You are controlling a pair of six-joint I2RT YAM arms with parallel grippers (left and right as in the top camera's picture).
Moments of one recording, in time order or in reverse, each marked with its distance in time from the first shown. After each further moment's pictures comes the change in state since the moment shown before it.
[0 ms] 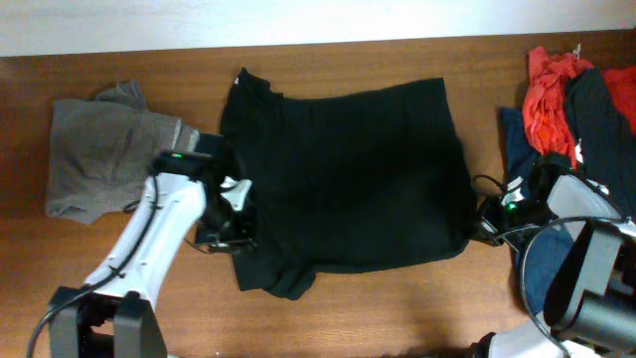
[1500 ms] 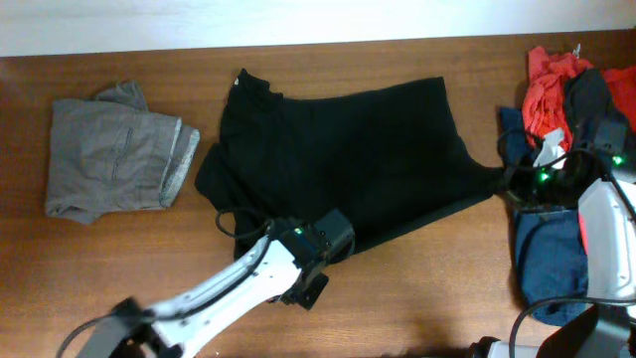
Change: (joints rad) left arm -0.642 -0.058 -0.167 0.170 -0.313 -0.111; right arm 0.000 -0.272 0.213 -0.096 -0.044 -0.008
